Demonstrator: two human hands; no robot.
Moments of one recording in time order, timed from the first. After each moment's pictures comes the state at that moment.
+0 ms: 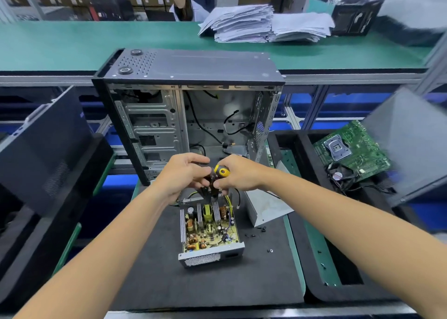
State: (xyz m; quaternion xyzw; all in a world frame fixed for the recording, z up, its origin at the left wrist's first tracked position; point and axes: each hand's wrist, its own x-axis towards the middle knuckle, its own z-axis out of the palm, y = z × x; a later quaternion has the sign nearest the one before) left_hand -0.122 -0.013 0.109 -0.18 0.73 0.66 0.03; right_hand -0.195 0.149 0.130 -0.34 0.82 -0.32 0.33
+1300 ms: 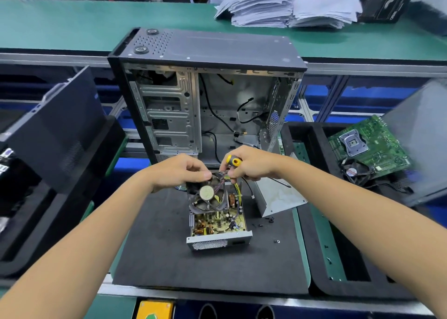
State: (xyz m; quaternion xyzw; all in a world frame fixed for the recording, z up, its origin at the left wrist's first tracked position) left_hand -0.101 -0.059 0.098 0.00 0.84 0.51 0.19; right_hand -0.211 0.149 0.114 -0.34 0.79 -0.33 0.40
